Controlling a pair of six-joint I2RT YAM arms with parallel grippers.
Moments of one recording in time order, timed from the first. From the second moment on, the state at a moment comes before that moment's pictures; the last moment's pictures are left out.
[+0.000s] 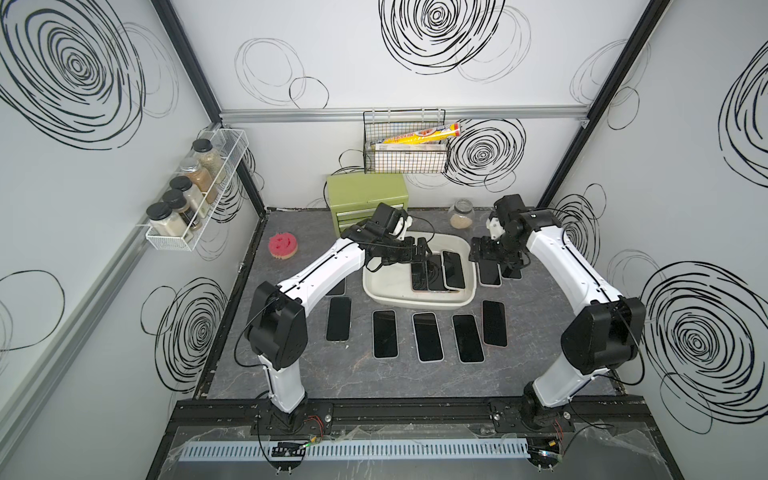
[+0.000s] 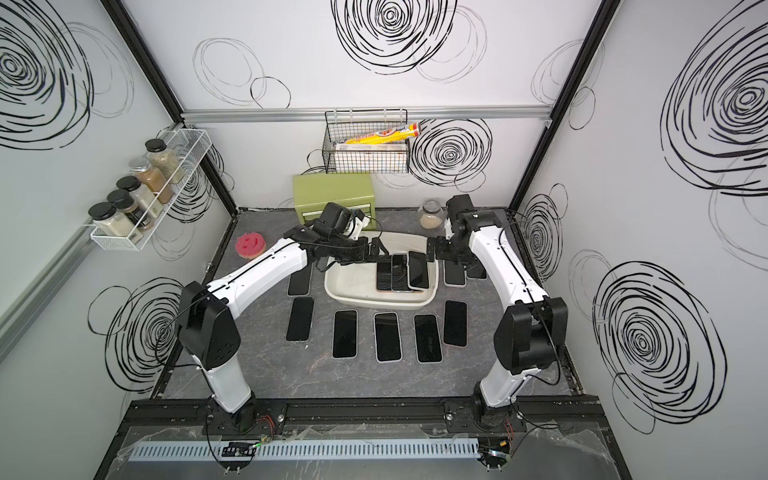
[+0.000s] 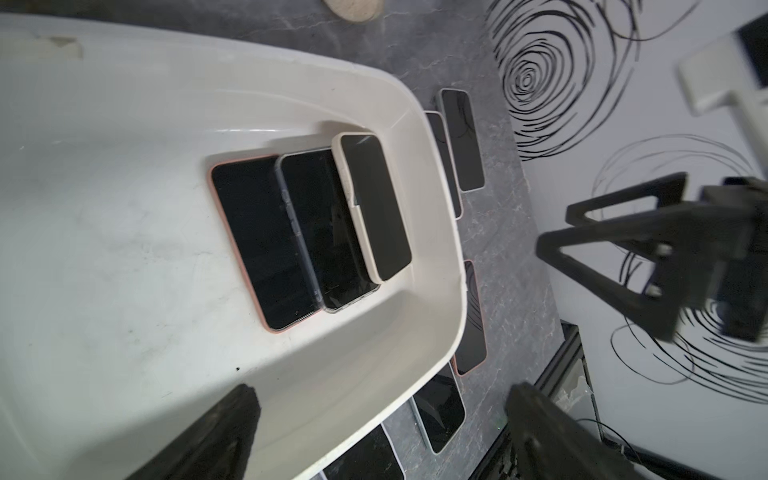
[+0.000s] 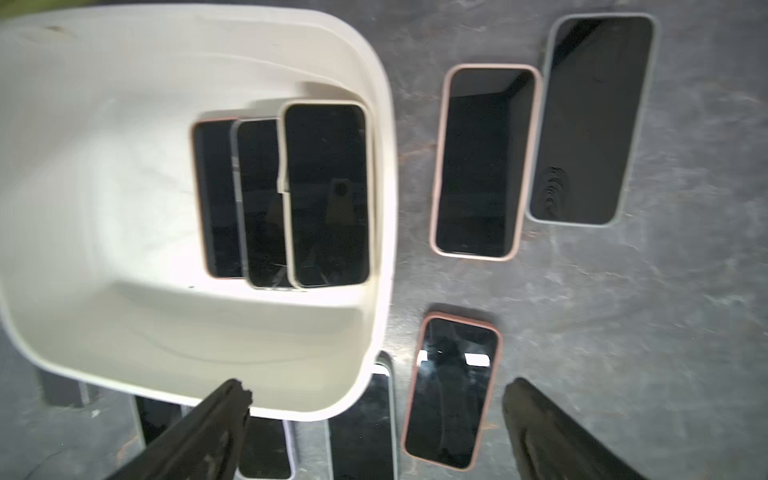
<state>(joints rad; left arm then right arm) -0.54 1.82 1.60 -0.64 0.39 -0.52 0.23 1.67 1.60 -1.12 -0.11 0.28</state>
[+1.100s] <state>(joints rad) -0.33 1.54 1.24 -0.63 0.36 -0.54 0.37 2.16 1.76 -0.97 0.01 0.39</state>
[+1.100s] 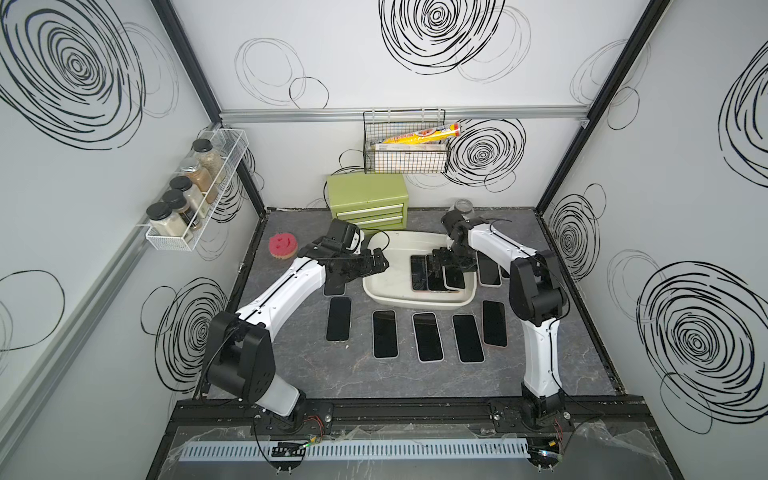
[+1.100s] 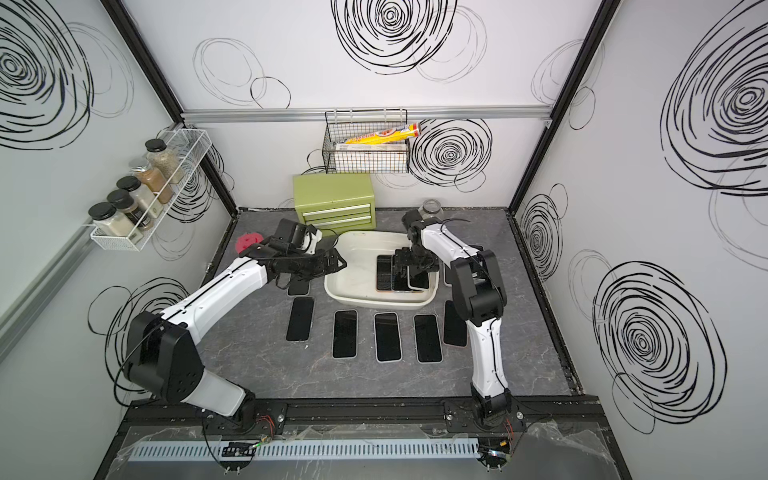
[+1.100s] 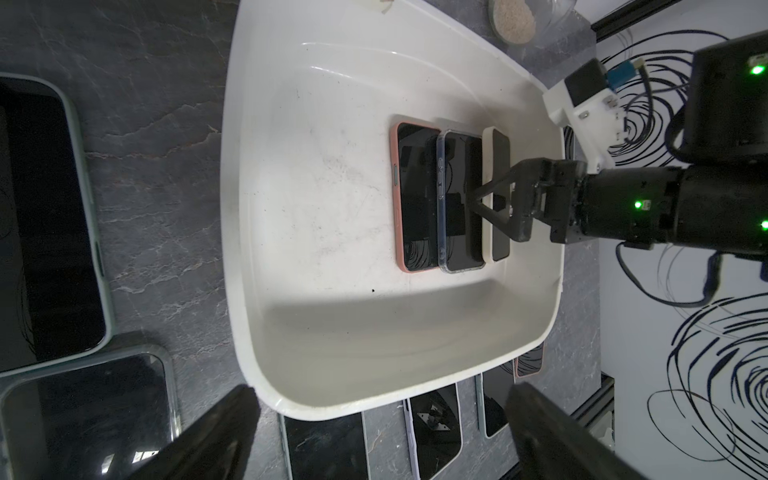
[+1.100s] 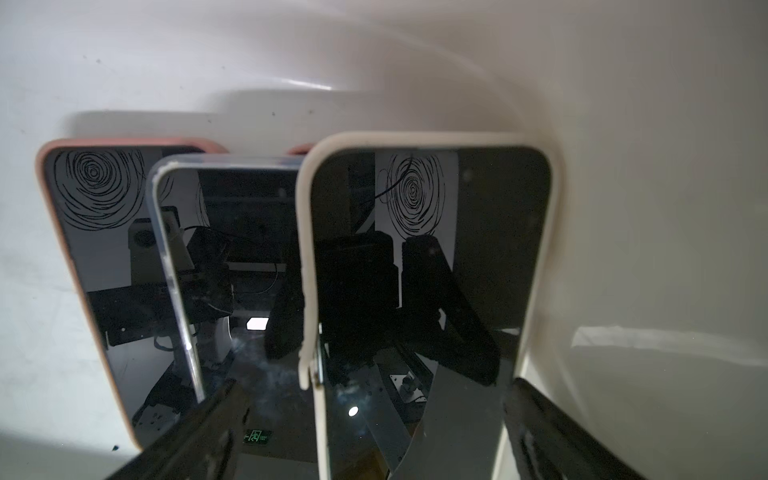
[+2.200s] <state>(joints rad) -0.32 1.53 1.20 -0.63 0.40 -0.51 0.38 2.19 1.74 -0.92 0.10 0.47</state>
